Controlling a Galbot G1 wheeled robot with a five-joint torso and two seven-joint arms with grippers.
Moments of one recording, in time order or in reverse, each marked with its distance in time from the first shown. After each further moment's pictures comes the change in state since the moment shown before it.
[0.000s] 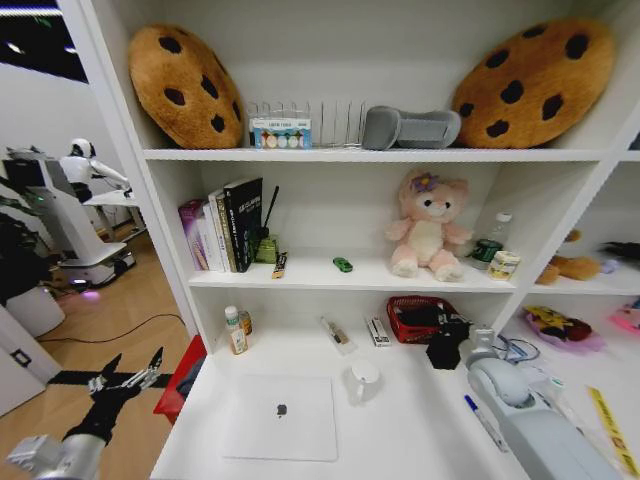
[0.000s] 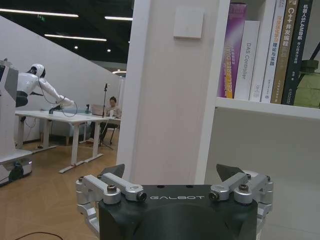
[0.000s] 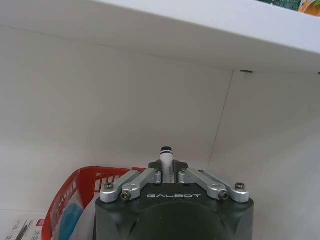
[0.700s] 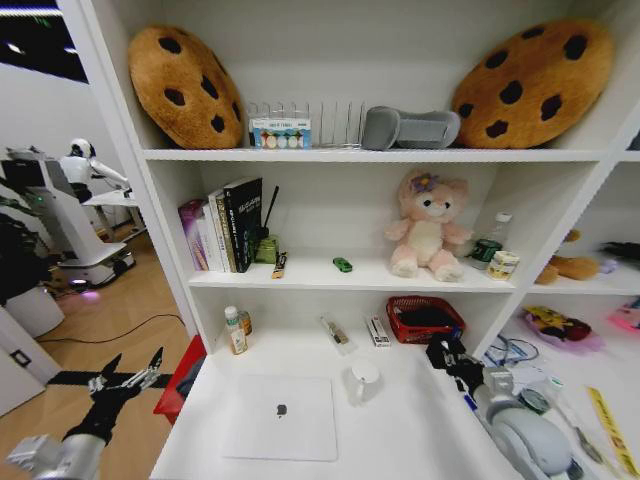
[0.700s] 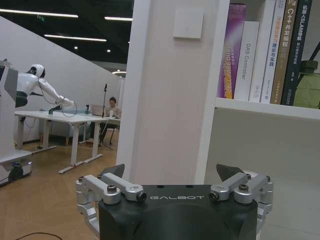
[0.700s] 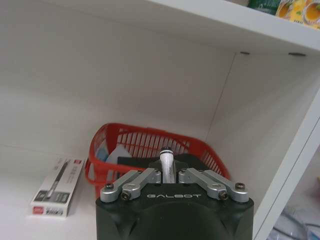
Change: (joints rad) left arm 0.000 0.000 0.000 0.000 0.000 0.000 0.000; right arm -0.362 0.031 0.168 0.262 -0.054 -0.034 -0.012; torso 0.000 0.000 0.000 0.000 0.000
